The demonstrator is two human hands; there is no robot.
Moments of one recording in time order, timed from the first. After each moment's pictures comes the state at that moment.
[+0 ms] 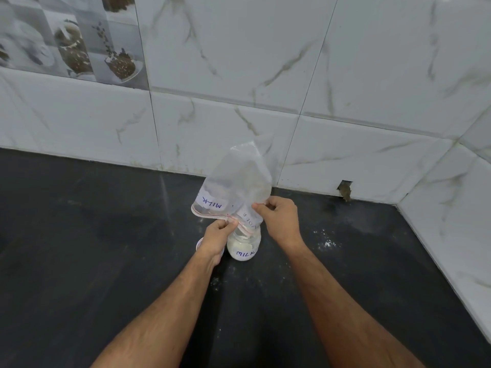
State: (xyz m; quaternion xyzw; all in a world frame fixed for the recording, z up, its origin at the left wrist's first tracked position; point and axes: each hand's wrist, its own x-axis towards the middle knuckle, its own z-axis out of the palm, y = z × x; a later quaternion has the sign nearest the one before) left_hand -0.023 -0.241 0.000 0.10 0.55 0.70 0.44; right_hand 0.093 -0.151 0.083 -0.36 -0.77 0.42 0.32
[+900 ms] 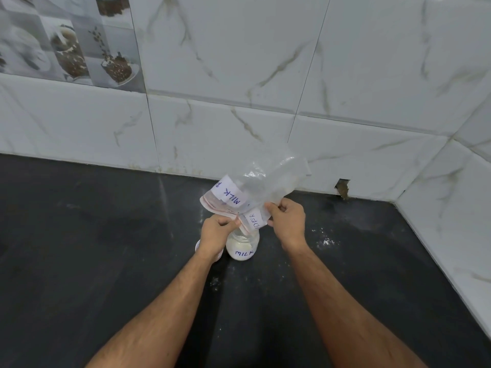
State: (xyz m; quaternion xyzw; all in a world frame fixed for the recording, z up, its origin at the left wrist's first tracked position) left_hand -0.024 -0.243 0.003 0.23 0.64 0.67 0.30; right_hand 0.102 -0.135 0.060 -0.44 -0.66 0.49 0.35
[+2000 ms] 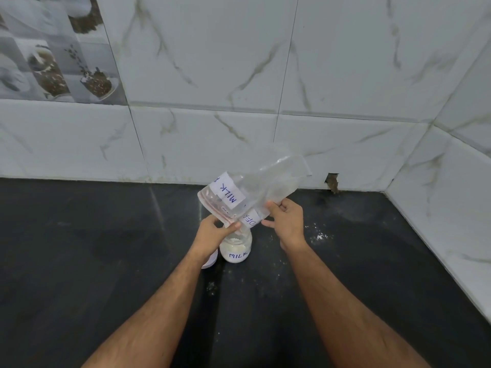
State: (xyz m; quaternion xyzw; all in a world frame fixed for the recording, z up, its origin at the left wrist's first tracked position) left_hand -0.026 -0.244 0.024 0.32 0.65 0.60 0.34; right_hand 0.121 -0.132 0.068 -0.40 -0.56 0.61 0.40
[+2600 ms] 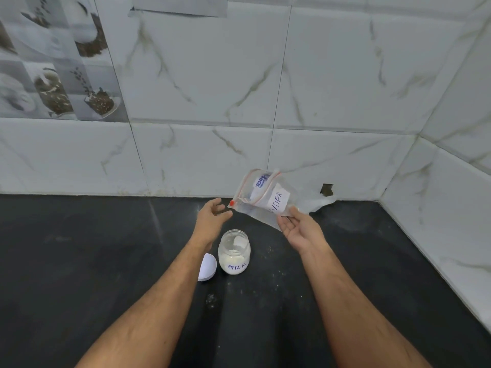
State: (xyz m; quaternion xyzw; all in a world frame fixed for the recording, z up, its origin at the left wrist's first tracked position) left_hand -0.042 -0.215 0.063 0.27 0.68 0.61 0.30; right_hand 0.148 -0.111 0.099 -0.37 -0.19 0.82 0.39
